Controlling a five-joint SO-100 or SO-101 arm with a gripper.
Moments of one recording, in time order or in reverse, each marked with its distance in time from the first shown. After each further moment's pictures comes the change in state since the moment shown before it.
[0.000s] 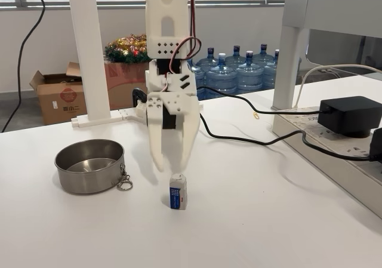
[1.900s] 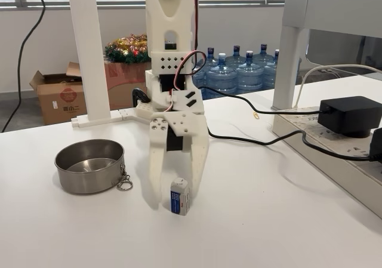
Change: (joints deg) arm -2.8 -16.7 -18.1 0.0 0.8
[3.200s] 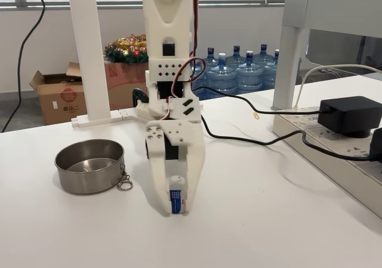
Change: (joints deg) arm 2.9 -4.5 -4.9 0.0 0.1
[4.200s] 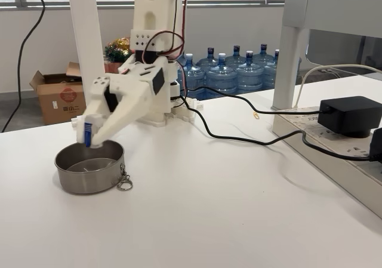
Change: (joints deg) arm 26.2 35.6 26.5 0.0 -0.1
